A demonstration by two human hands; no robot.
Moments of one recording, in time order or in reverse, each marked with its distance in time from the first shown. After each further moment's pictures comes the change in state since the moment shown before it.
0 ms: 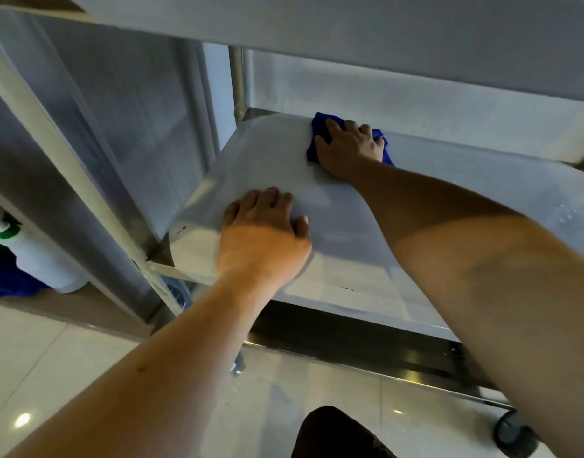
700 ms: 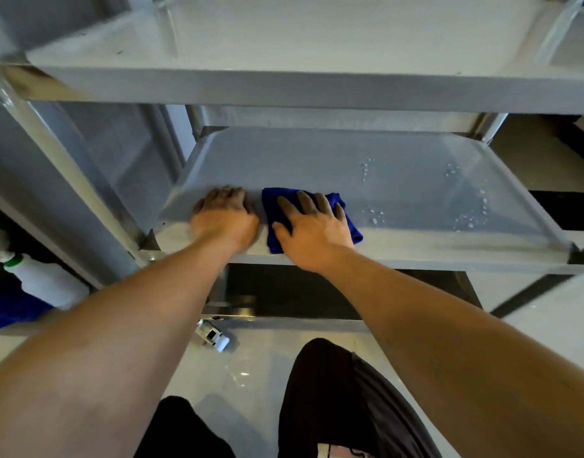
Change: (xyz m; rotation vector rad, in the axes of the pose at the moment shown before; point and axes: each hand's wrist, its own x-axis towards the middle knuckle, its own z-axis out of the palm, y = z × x) left_hand -0.003 0.015 -0.023 0.071 -0.132 -0.037; right_hand -0.247 0.016 -0.027 0.094 -0.026 -0.130
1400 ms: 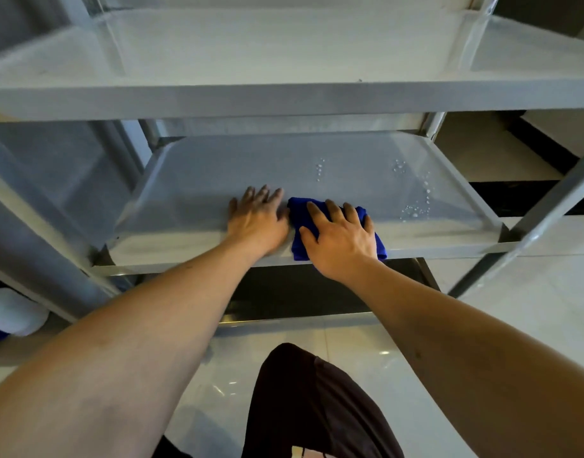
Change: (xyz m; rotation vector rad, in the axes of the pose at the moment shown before) left_hand -0.008 0.116 0.023 0.009 -0.177 0.247; right_hand -0.051 0.092 -0.020 -0.060 0.039 0.233
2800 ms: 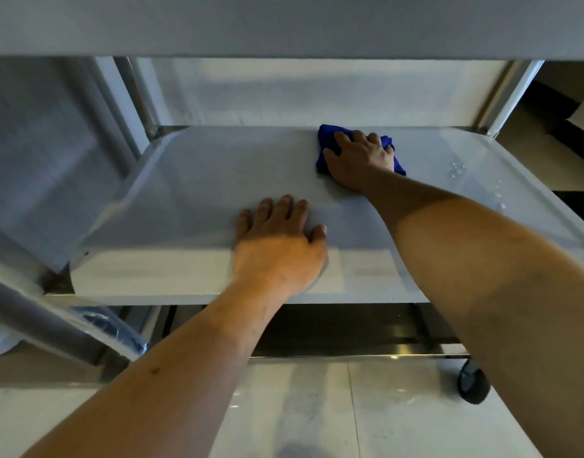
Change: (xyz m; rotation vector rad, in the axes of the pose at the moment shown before) left_hand 0.003 -0.008 0.022 0.013 0.092 0.042; right_hand 0.220 0.020 0.017 -0.041 0.026 0.085
